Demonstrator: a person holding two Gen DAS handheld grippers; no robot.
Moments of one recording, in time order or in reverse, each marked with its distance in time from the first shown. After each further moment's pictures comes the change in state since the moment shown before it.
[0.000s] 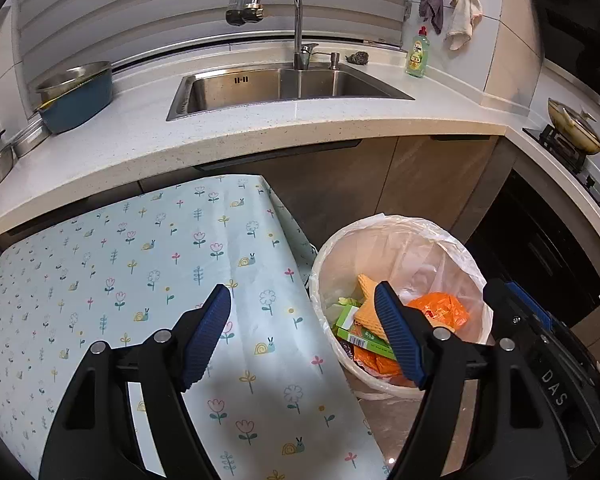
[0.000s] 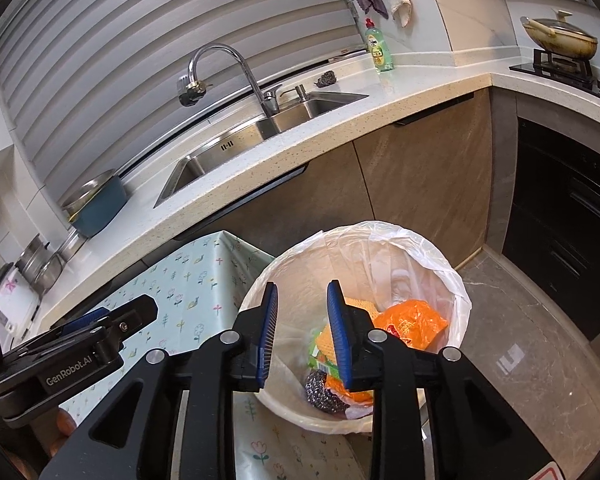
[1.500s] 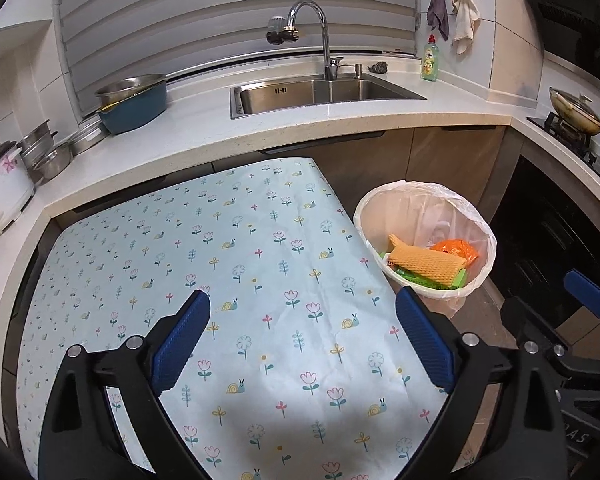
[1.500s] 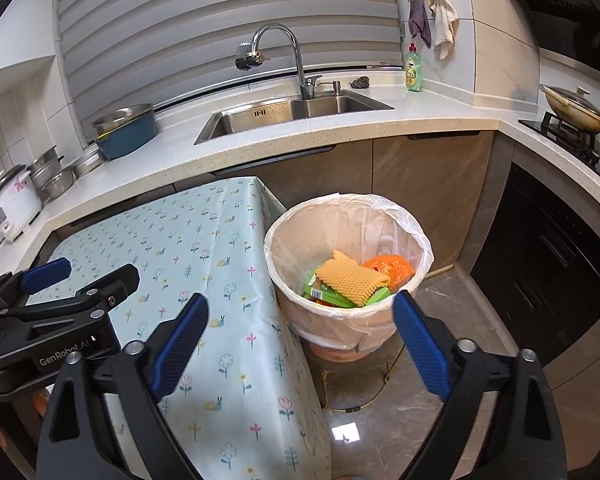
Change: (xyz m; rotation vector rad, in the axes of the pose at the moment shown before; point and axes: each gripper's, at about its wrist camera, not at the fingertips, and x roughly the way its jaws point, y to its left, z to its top) left arm -0.108 0.023 -0.086 0.028 -0.053 0.128; right arm -0.112 0.048 -0.065 -0.264 0.051 -0.070
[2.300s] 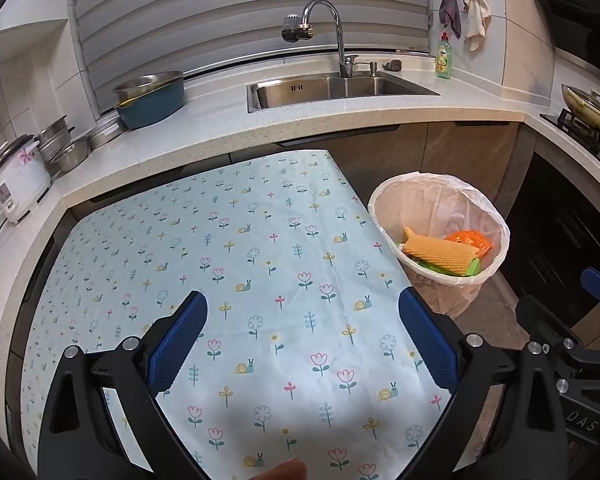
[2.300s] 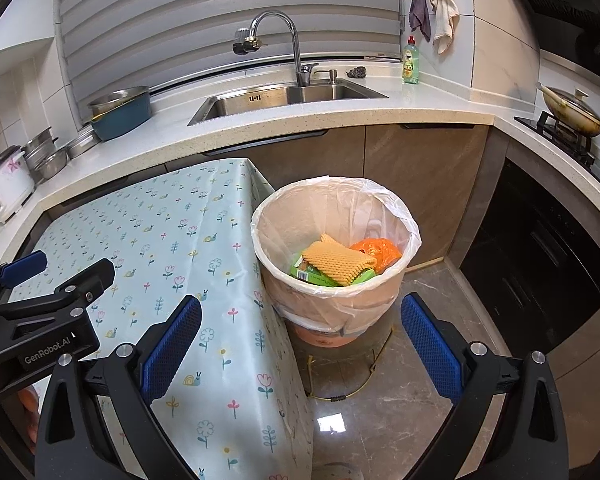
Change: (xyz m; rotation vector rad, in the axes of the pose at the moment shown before) left arm -0.006 -0.001 -0.021 -0.015 -0.006 0.061; right arm -0.001 -0.008 -0.015 -0.034 0.038 -0.032
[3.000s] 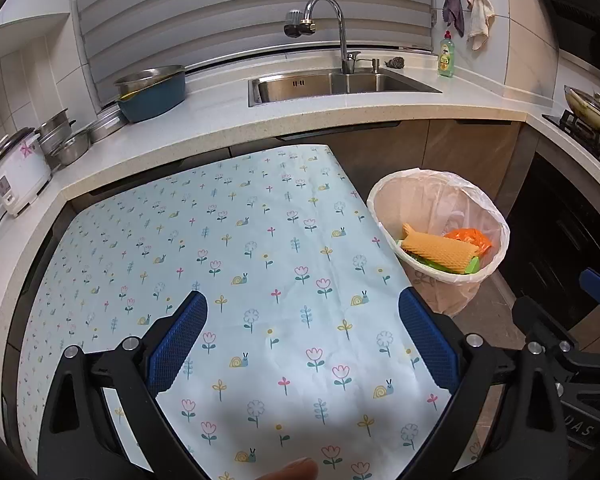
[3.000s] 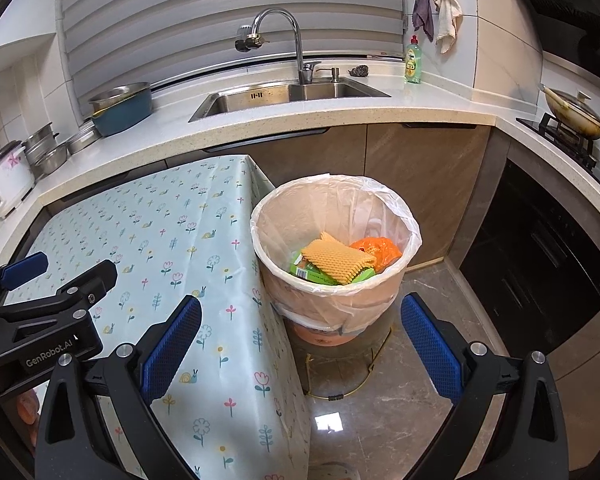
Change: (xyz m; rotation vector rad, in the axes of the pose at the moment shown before) left arm 0.003 -0.002 -0.002 -0.012 0.019 0.004; right arm 0.002 -0.001 -0.001 -0.017 0.009 0.003
